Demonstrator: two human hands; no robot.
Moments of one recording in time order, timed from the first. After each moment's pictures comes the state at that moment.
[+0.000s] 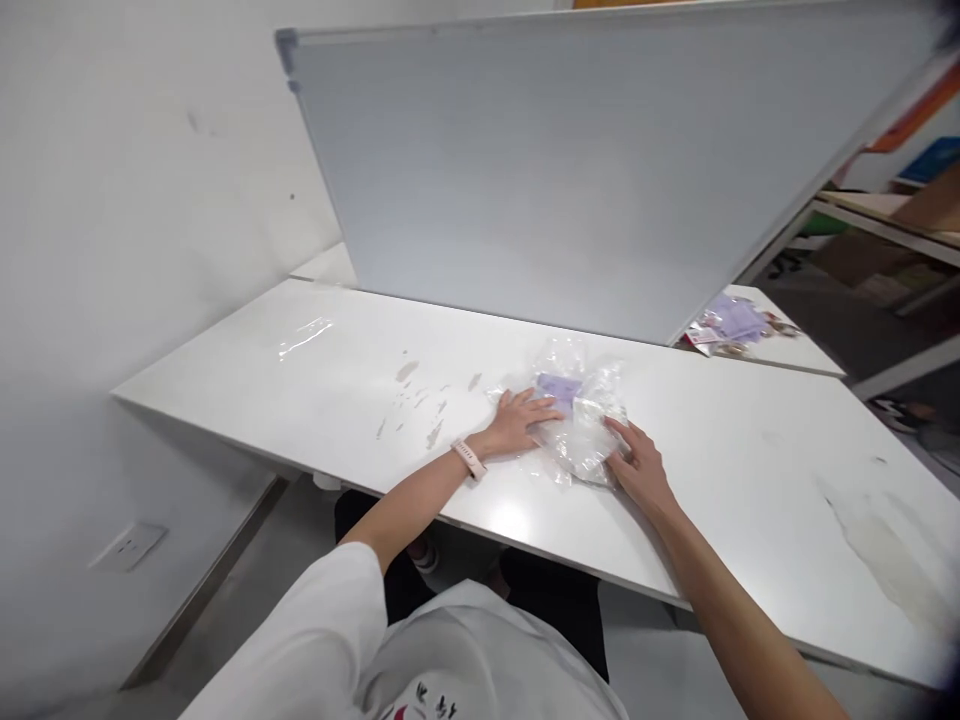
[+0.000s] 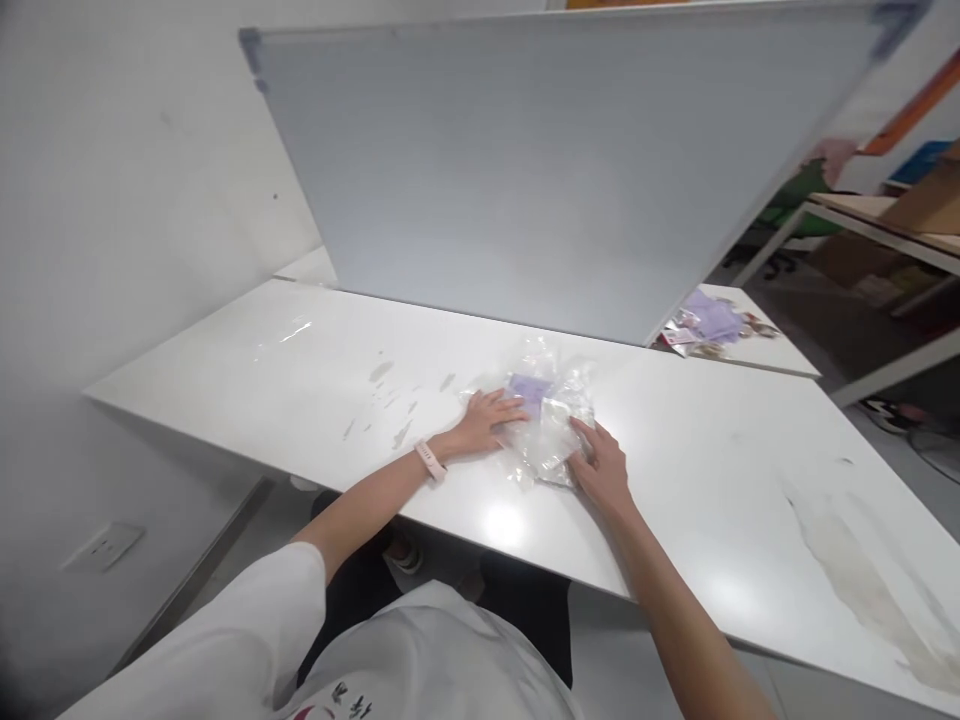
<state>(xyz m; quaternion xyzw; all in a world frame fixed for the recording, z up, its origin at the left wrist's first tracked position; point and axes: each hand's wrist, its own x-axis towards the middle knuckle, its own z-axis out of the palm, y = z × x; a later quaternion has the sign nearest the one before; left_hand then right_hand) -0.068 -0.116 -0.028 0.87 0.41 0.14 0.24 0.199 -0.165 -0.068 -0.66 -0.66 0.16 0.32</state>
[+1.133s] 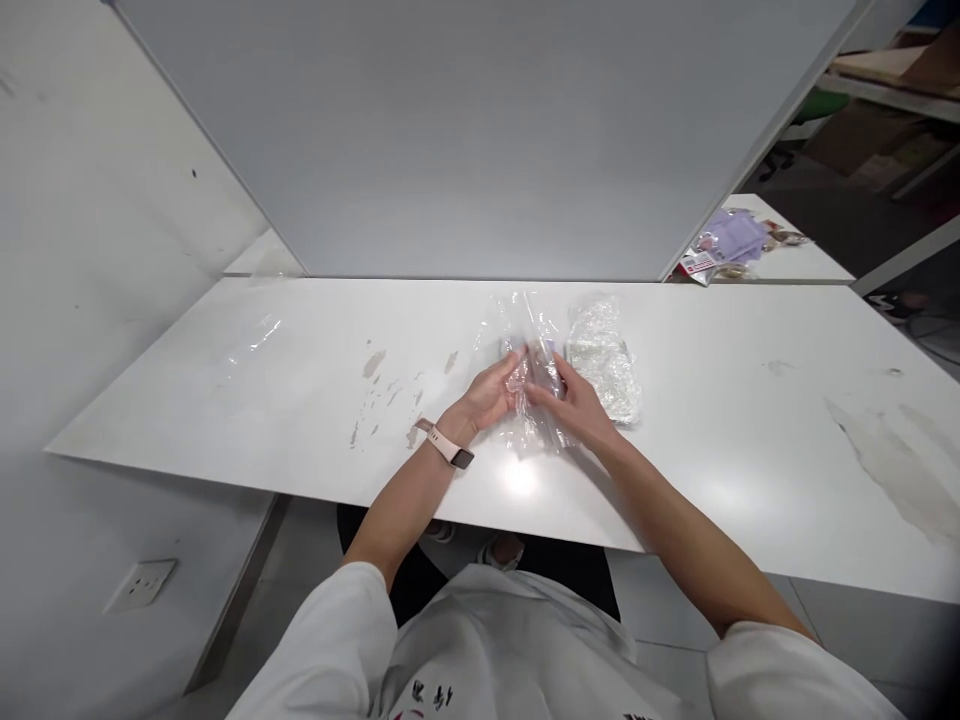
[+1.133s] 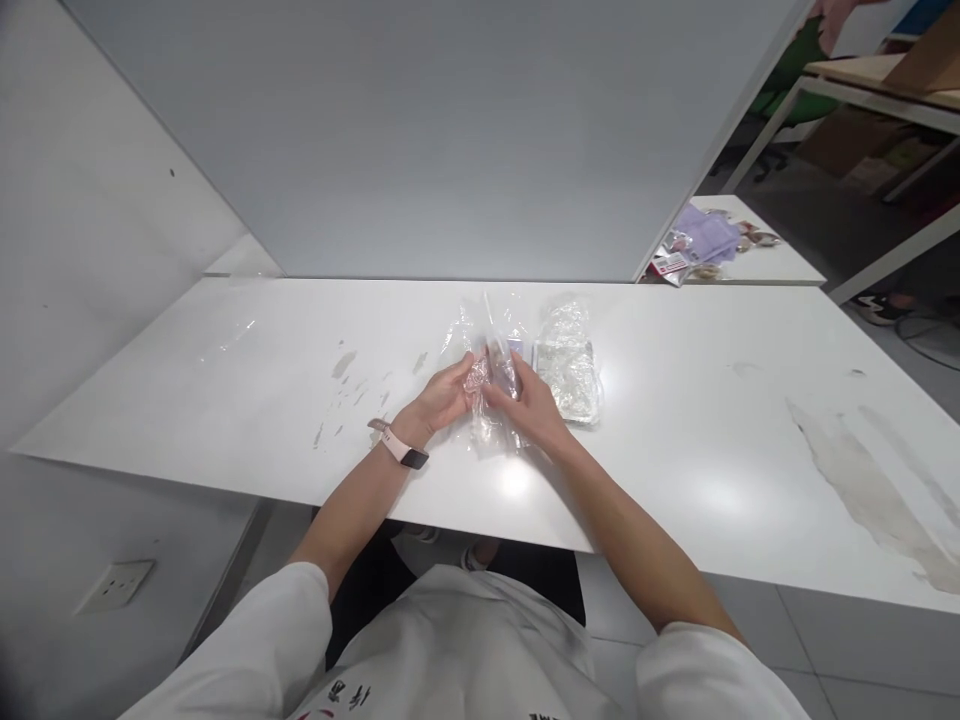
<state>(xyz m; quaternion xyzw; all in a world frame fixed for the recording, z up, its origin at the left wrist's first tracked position) -0.060 -0.110 0.014 0.33 0.34 0.38 0.79 0.106 -0.144 -0.008 -0.55 -0.64 0.37 0.39</state>
